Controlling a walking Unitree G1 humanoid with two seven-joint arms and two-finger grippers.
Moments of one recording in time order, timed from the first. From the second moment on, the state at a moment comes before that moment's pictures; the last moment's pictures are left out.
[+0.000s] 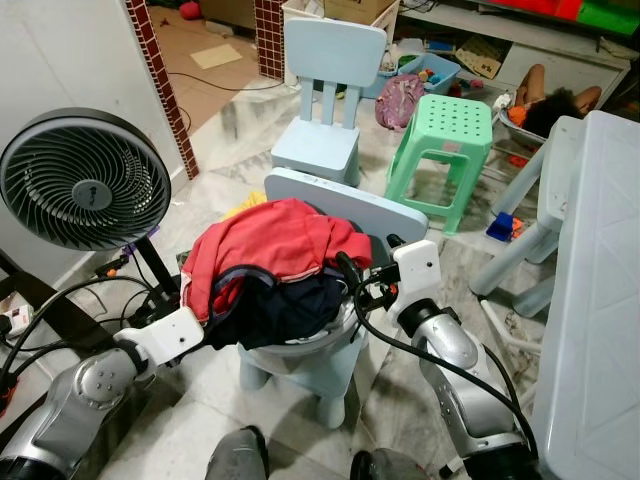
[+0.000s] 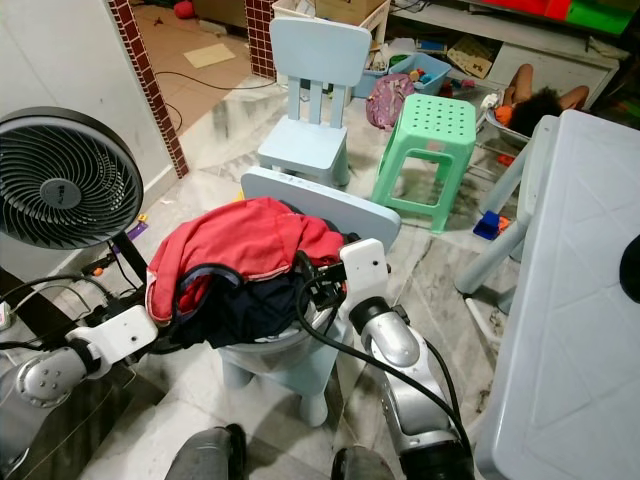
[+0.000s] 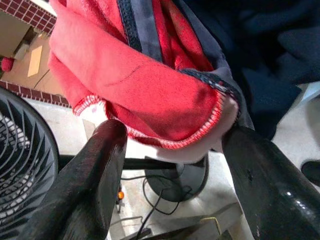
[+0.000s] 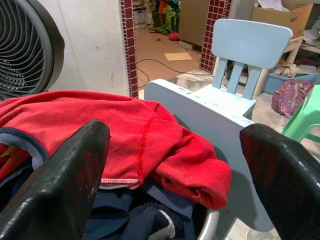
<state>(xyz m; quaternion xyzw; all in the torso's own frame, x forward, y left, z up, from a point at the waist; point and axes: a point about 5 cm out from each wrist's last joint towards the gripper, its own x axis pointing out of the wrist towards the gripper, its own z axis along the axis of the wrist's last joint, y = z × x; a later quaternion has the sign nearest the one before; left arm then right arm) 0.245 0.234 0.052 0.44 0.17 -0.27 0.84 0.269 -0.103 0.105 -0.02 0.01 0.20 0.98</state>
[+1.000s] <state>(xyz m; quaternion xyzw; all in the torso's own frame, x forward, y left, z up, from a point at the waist) 0.220 0.220 0.036 0.37 0.24 -0.22 0.87 0.267 -0.103 0.108 -0.02 0.01 0.21 0.98</state>
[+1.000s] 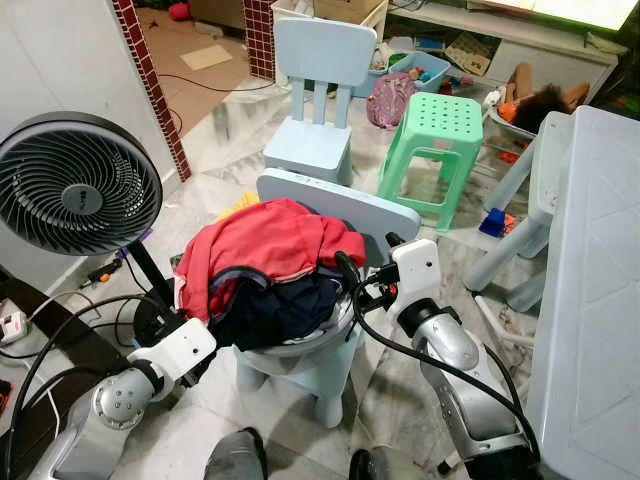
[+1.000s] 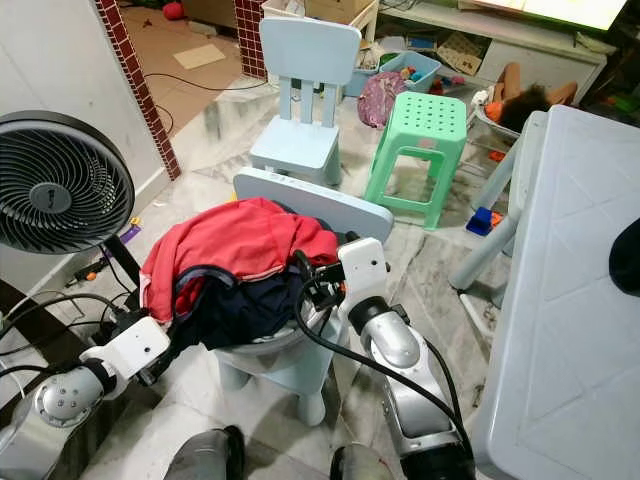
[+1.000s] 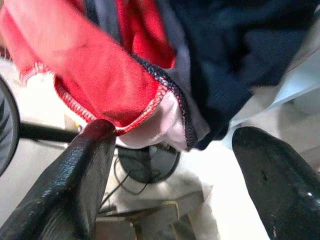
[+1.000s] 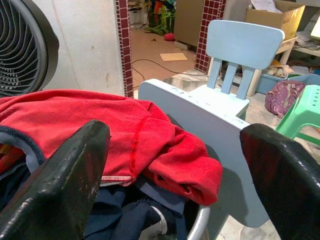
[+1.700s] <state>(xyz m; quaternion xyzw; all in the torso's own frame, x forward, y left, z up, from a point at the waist) 0.245 0.234 0.017 0.37 0.22 -0.19 0.88 0.267 -0.104 0.108 -0.02 0.01 0.20 0.98</state>
